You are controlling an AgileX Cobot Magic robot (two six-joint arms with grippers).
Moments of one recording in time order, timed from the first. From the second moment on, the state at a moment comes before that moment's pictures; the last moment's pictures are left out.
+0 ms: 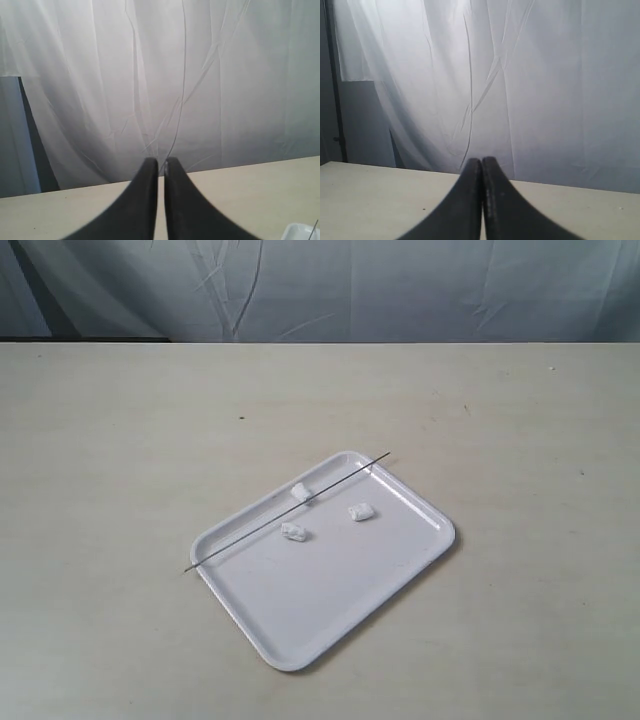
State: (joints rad) left arm -0.33 0.00 -0.38 0.39 0.38 -0.31; right arm 0.18 0.00 -0.40 0.48 0.41 -0.37
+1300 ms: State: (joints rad) left arm 0.02 0.00 -0.22 -0.10 0.42 0.02; right arm 0.02 0.01 0.00 0.04 0.29 -0.10
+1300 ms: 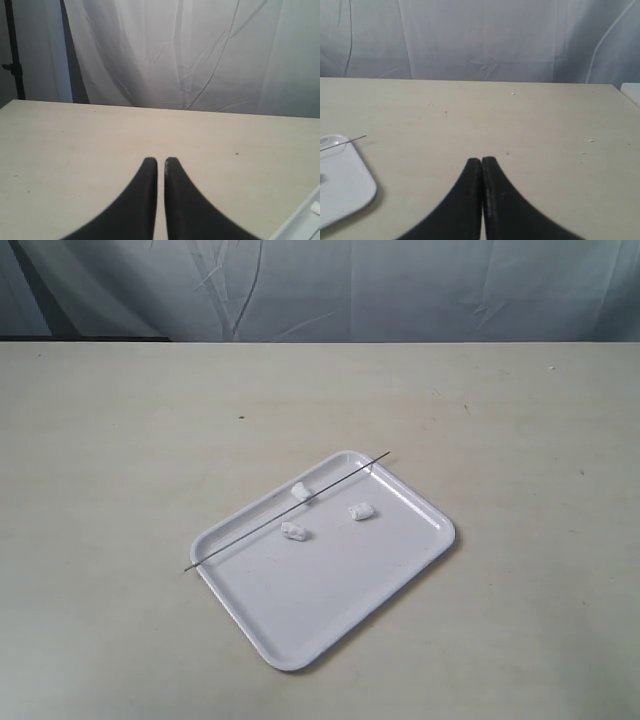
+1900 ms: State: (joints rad) left arm 0.03 0.00 -0.01 -0.08 0.25 0.02; right arm 0.02 0.01 0.00 -0.01 0.33 -0.05
